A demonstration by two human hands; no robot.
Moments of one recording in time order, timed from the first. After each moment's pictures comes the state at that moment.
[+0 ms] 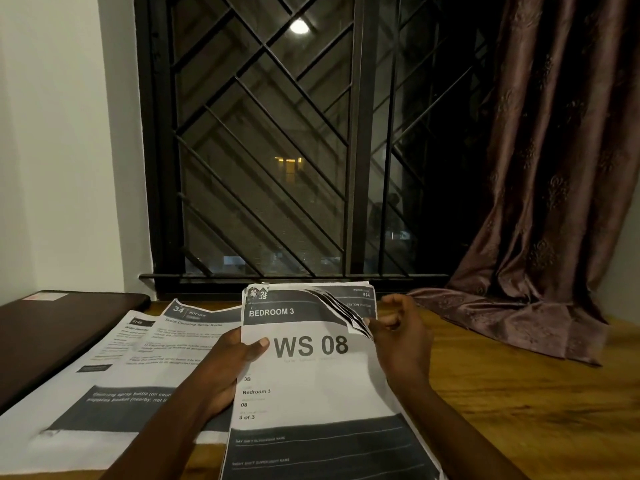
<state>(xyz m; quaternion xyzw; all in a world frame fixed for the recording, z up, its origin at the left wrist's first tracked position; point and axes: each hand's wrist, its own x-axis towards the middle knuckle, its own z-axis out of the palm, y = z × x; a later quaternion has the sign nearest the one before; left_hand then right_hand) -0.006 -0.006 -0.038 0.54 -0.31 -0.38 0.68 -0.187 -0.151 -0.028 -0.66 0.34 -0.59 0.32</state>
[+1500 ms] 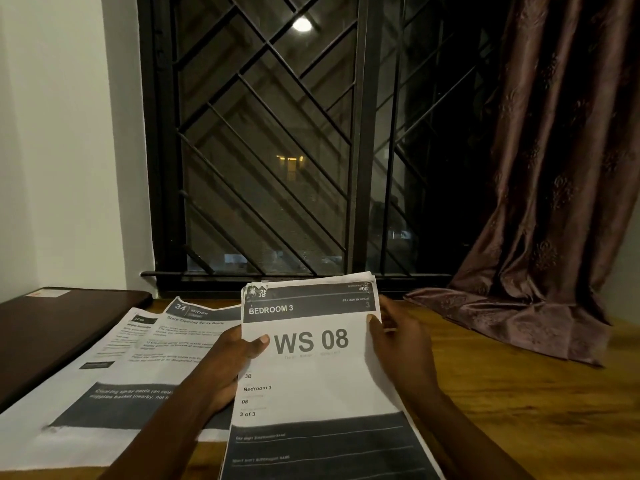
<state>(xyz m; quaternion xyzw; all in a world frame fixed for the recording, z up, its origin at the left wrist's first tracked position) -0.003 -0.007 -0.037 0.56 -0.30 -0.37 0.68 -0.198 -0.147 -0.028 -0.76 0.26 -0.54 0.26</state>
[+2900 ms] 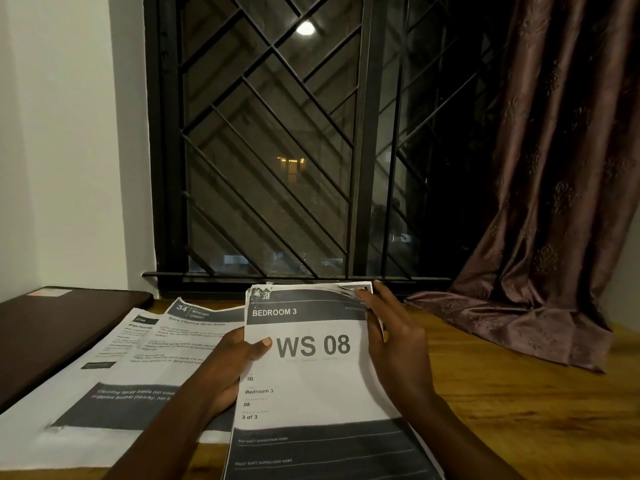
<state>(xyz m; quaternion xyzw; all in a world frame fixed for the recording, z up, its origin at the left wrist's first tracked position) -0.005 -0.007 -0.038 0.55 -0.31 -0.36 0.68 -0.192 -0.140 -0.026 -0.77 0.18 -0.61 0.06</state>
